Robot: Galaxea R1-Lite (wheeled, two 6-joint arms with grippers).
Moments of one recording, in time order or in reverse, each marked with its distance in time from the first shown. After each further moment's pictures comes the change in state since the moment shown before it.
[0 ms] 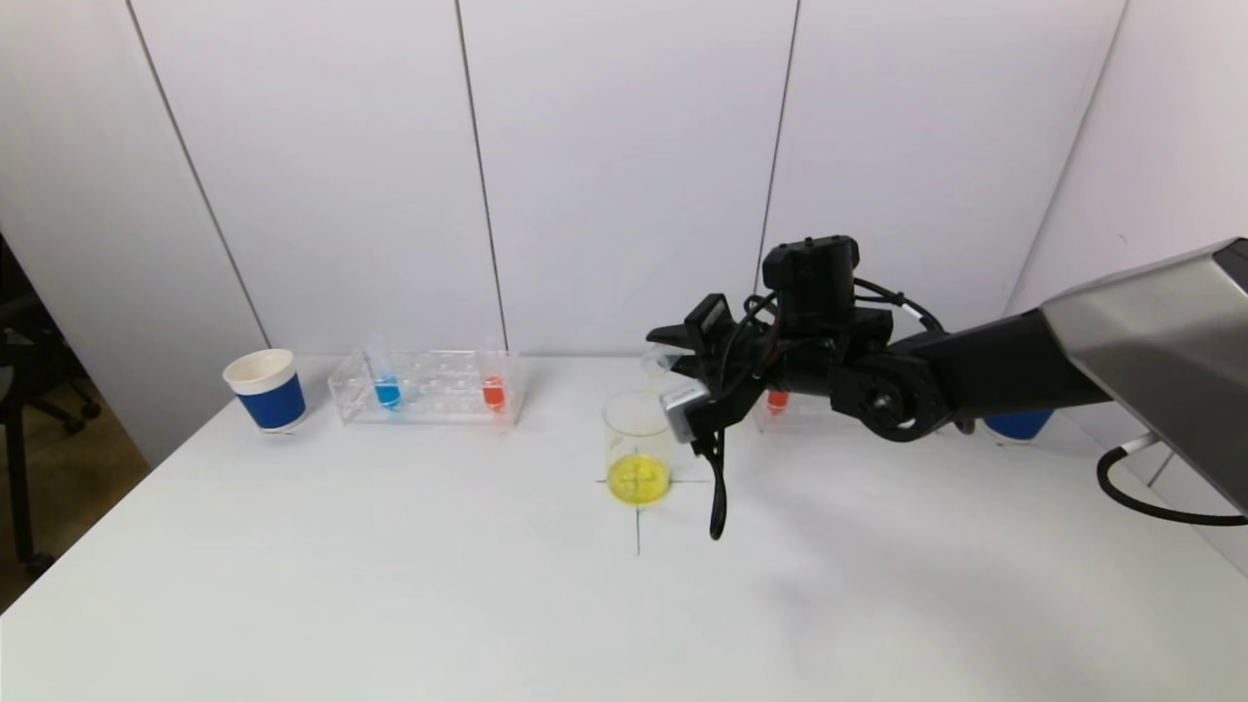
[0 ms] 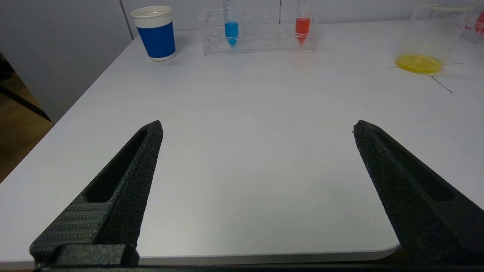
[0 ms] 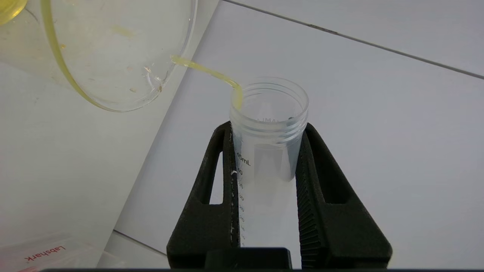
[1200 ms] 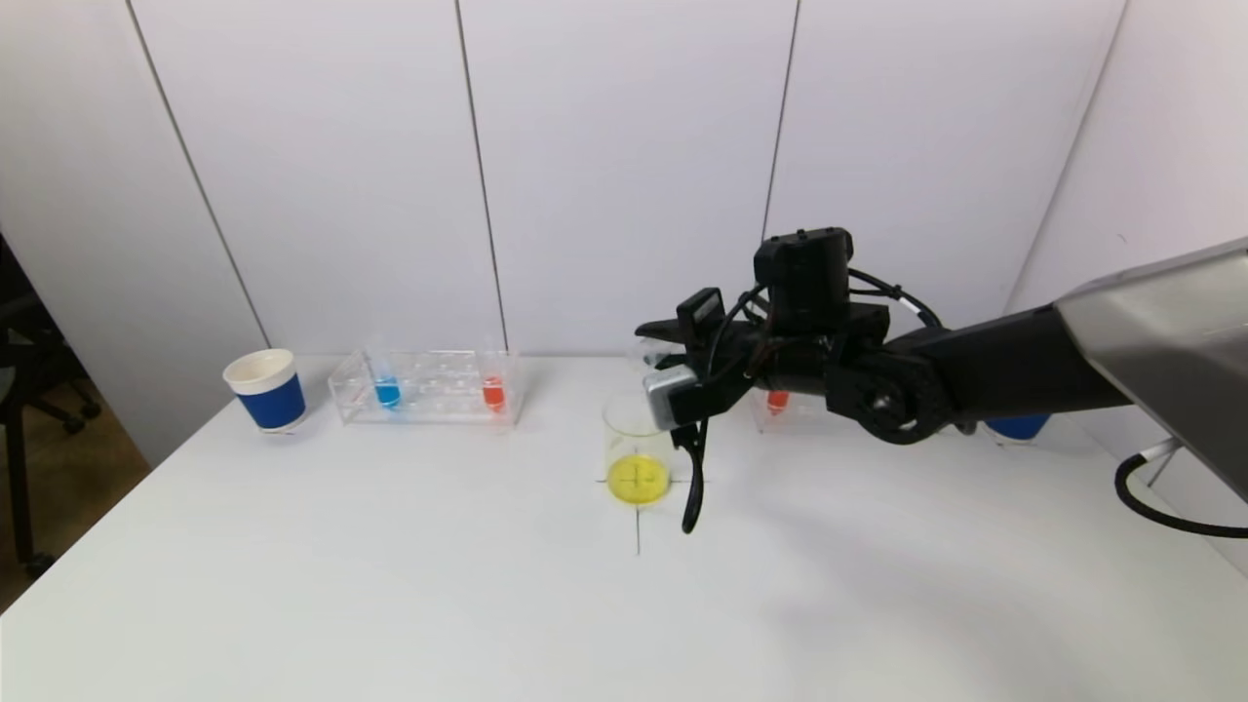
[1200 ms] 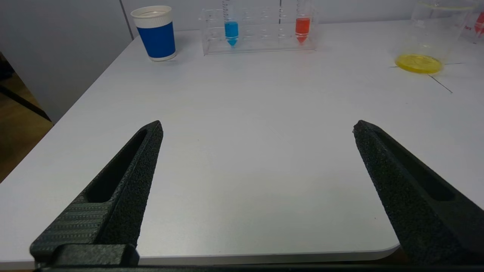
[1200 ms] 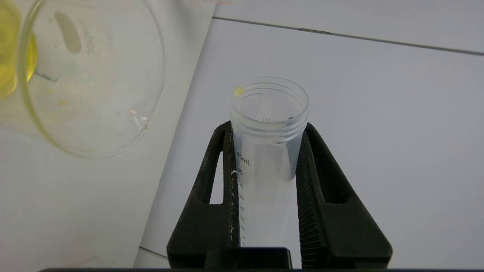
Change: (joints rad) left arm 0.000 0.000 0.000 0.000 0.000 0.000; right arm 0.037 -0.030 0.002 0.000 -0.020 0.198
